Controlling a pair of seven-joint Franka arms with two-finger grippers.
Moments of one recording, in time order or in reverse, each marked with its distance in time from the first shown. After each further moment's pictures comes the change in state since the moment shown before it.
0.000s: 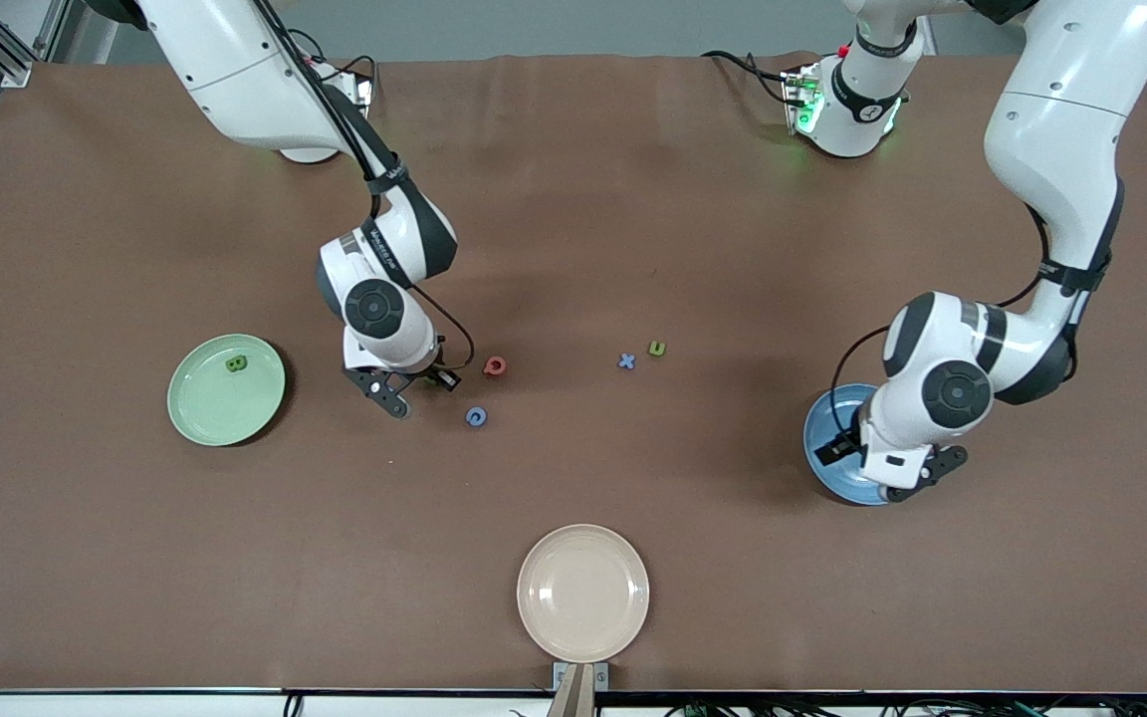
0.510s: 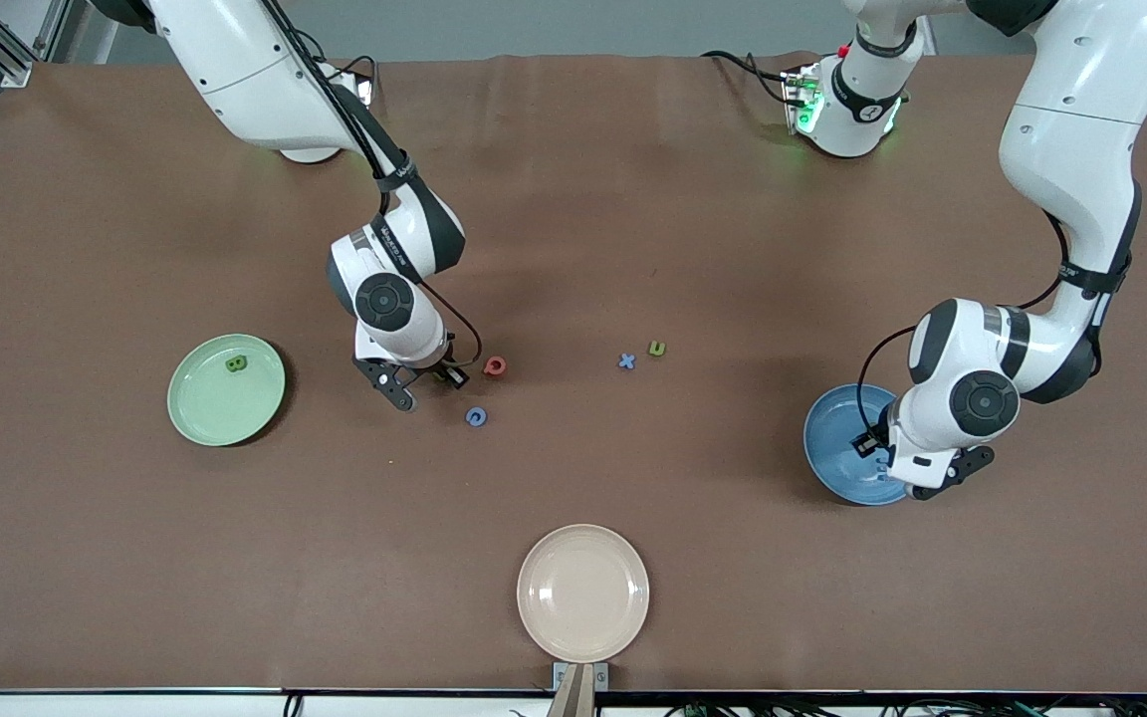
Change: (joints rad) left arm 0.016 0.015 0.121 -0.027 0.000 -0.002 0.181; right arm 0.047 0.039 0.009 -0.033 0.019 0.115 0.171
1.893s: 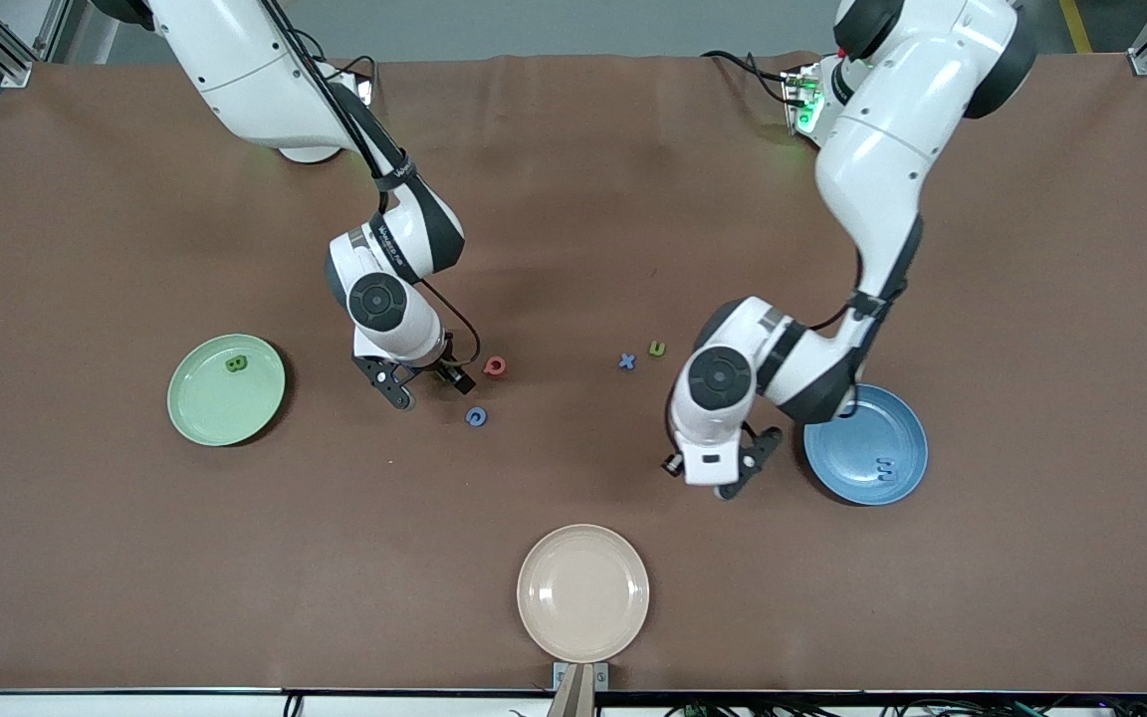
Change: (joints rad) left arm -0.410 0.190 0.008 0.397 0.000 -0.097 -0.591; right arm 0.000 -0.001 0.000 -0.014 0.058 0.012 -0.010
